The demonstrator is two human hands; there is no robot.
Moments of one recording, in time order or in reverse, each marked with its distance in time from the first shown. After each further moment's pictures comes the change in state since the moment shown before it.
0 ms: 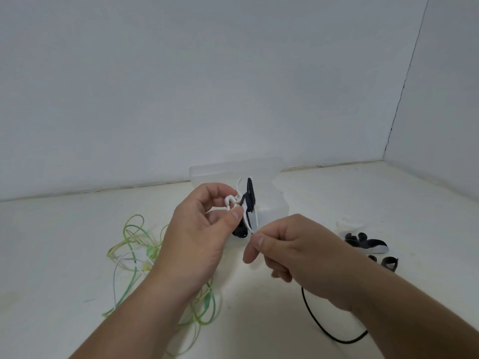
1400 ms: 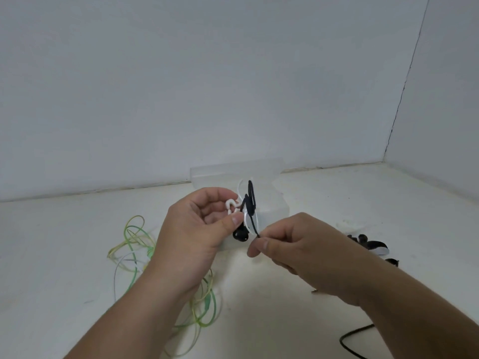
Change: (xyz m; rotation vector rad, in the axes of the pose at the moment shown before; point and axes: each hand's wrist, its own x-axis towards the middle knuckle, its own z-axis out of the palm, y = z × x) left_hand 0.004 0.000 -0.003 -0.137 -0.002 -0.024; right_hand -0.004 -0.002 -0.011 -0.138 0.023 -0.033
